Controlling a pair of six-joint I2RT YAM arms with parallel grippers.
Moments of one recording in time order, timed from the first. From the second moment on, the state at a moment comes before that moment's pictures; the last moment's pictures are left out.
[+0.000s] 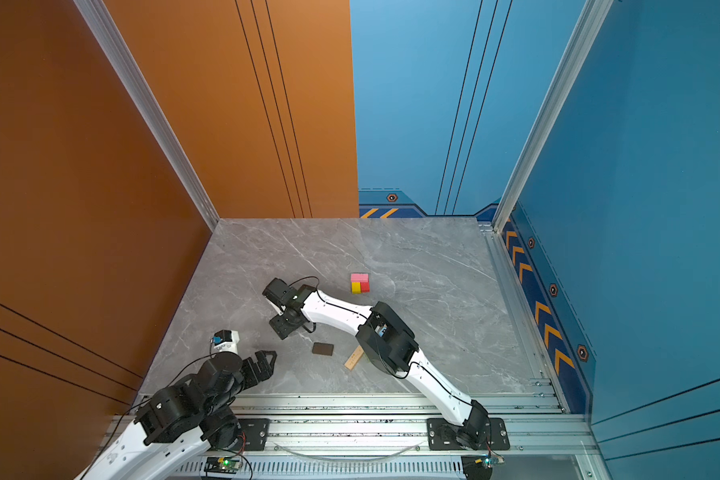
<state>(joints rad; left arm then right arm) -0.75 0.24 0.40 -0.95 -0.31 -0.99 1.03 2.48 2.14 -0.75 -0.05 0.22</state>
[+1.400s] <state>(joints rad) -0.70 0.70 0.51 -0.64 -0.24 -0.83 0.74 2.07 1.67 -0.71 0.29 0.47</state>
